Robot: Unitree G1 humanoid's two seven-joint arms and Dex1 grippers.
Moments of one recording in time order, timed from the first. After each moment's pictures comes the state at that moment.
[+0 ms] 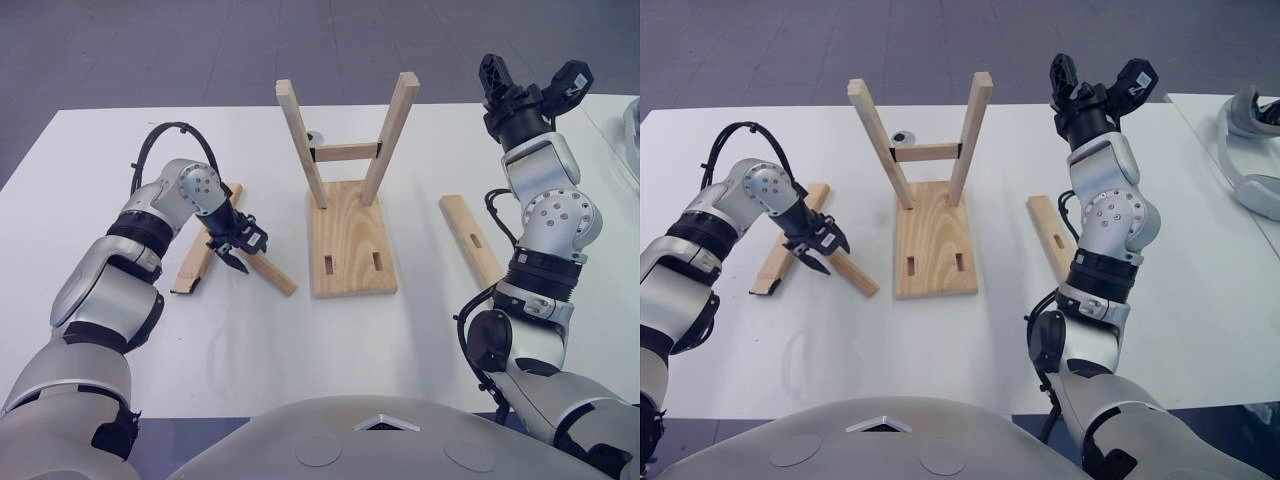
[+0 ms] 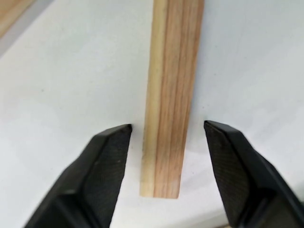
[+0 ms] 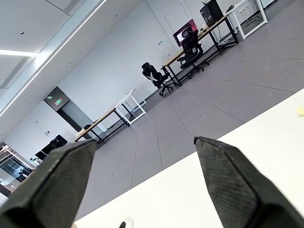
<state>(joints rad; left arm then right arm) -0.83 0.62 -0.64 0.90 0.31 -0.59 -1.55 -0.59 -0.15 -0.42 -0.01 0.75 0.61 -0.14</state>
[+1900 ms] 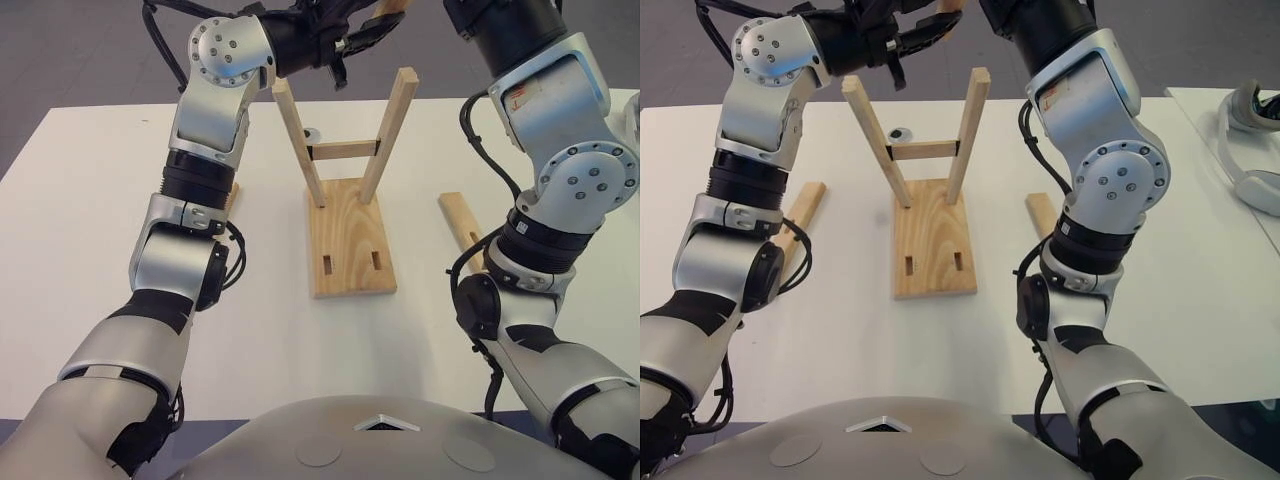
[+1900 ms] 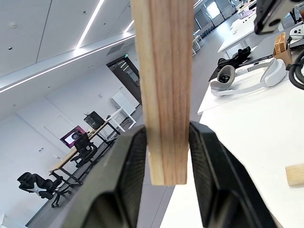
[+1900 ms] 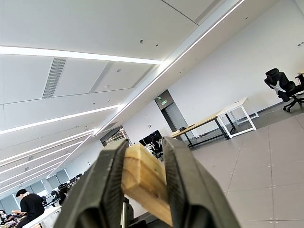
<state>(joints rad) -1.05 0.27 -0.13 0.44 -0.07 0.00 -0.83 -0.83 -0.11 -0.27 -0.29 1.08 0.73 -0.16</state>
